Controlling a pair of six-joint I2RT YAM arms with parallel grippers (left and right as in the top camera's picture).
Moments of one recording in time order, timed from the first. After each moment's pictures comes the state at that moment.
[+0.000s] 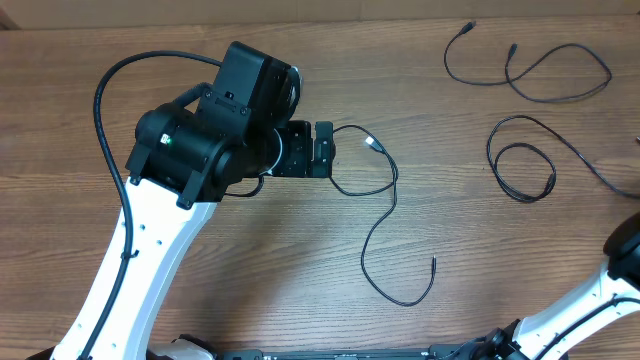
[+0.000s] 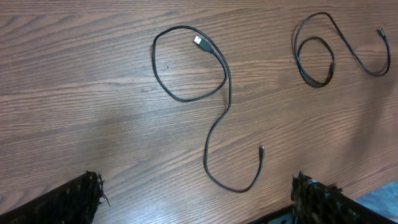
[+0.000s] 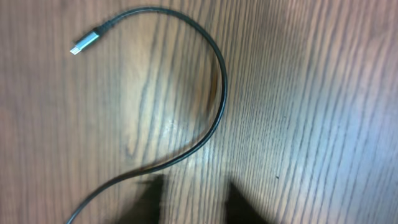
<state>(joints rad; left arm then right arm) -0.50 1.53 1.90 -1.40 0.15 -0.45 -0.72 2.15 1.97 -1.21 0.17 0.75</state>
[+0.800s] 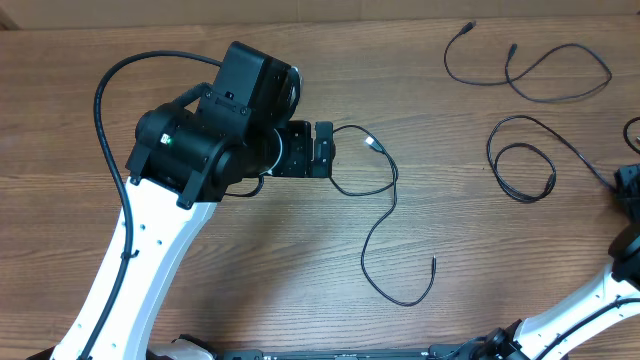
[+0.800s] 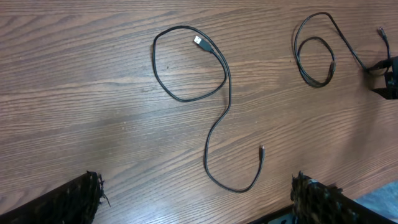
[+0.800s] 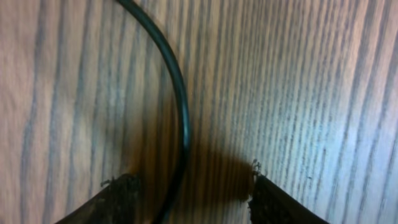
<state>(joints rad) -0.50 1.53 1.90 -1.40 0.15 -0.45 -0.76 2.16 1.54 -0.75 0.22 0.72</state>
